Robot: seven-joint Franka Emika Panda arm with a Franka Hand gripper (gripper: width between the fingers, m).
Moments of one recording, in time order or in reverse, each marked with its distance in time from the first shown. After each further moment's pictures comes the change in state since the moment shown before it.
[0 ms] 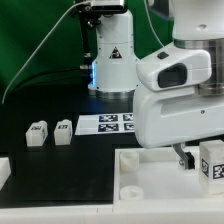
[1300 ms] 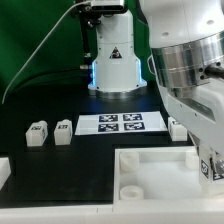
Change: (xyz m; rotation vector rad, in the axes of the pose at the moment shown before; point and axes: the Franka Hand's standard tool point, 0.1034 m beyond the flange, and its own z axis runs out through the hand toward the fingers) arm -0.001 0.007 0.002 0.150 0.002 1.452
